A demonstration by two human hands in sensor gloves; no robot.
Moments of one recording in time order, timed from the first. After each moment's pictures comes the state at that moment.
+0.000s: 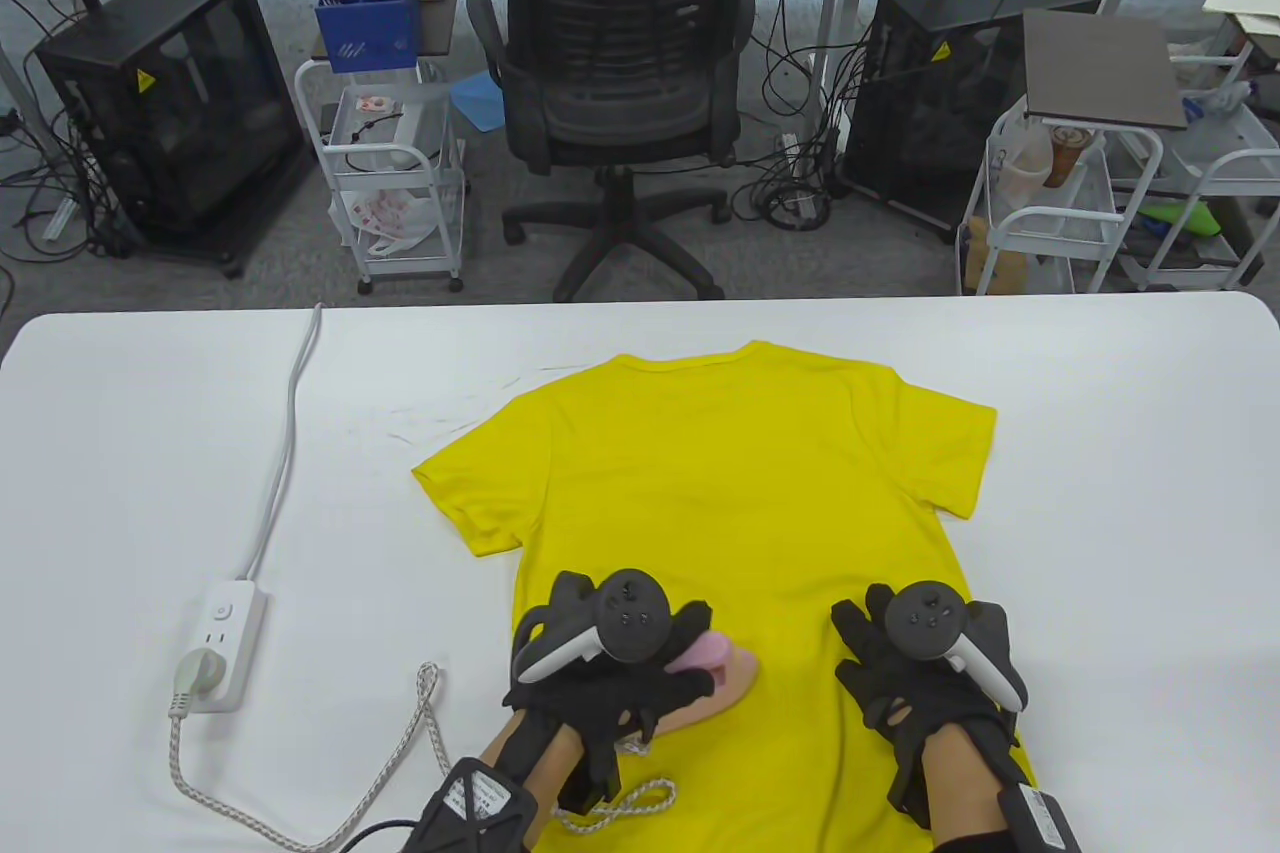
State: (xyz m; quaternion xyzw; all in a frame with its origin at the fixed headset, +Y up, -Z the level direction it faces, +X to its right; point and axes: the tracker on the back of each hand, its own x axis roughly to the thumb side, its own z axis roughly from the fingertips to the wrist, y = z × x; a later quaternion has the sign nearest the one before) left_hand -0.060 -0.722 -0.314 -0.20 -0.28 0.15 0.93; right_hand 0.227 -0.799 -0.328 -0.01 0.21 0.94 0.25
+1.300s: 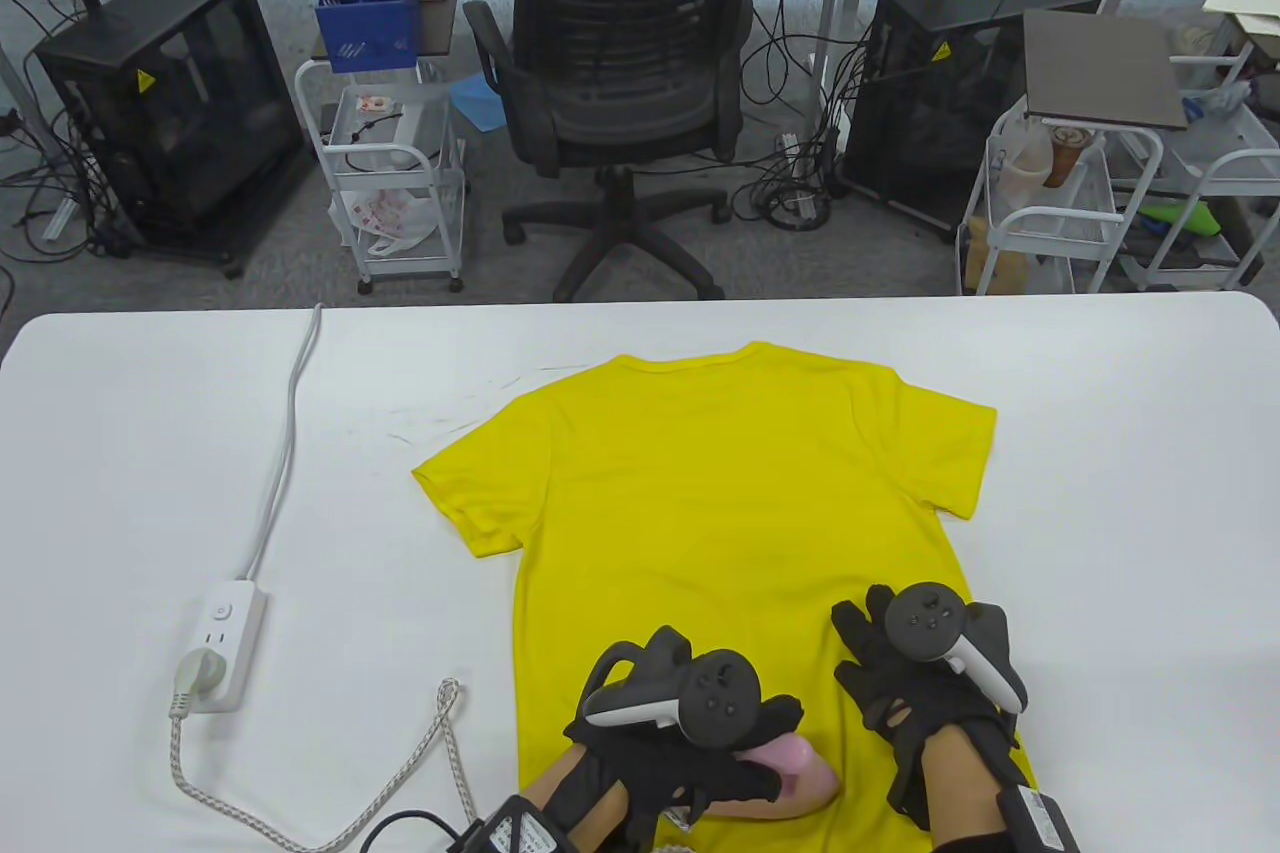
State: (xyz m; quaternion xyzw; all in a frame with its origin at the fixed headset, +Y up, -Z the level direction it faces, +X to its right) left_hand -0.024 -0.718 -0.284 -0.20 -0.36 0.09 0.91; right_hand 0.226 -0.800 -0.327 -0.01 0.21 0.95 0.25
